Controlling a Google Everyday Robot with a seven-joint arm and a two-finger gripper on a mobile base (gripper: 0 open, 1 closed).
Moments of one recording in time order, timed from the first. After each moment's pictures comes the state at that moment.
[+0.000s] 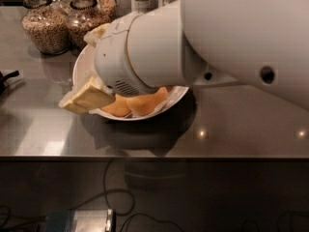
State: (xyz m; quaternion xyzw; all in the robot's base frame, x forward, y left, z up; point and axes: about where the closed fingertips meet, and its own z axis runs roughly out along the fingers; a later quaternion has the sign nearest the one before) arm 0.428 0.115 1.017 -0.60 0.61 0.13 0.50
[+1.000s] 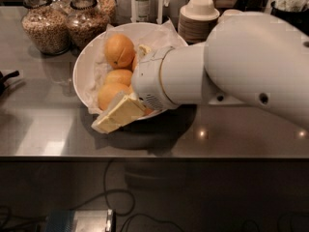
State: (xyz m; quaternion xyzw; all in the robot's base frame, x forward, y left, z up) arm 0.465 0.075 0.951 -0.54 0.68 0.16 0.48
